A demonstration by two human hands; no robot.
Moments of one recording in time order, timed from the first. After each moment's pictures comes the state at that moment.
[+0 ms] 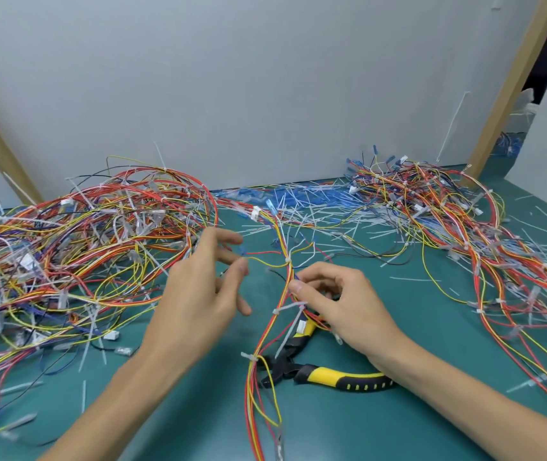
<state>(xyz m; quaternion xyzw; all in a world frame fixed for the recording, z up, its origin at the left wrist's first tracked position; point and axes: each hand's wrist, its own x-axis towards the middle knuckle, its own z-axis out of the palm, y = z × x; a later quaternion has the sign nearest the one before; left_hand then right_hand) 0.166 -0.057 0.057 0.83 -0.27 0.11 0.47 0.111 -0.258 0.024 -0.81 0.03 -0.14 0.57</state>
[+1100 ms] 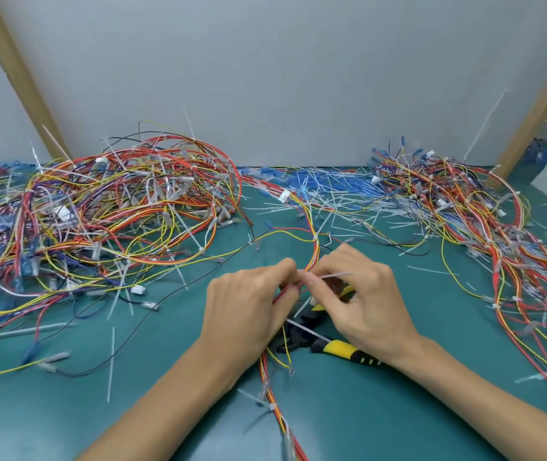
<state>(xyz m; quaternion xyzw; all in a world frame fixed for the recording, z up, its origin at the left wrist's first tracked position) 0.135 -0.068 0.020 0.86 -0.32 0.27 0.29 0.099 -0.244 0.025 -0.88 -0.17 -0.31 0.31</state>
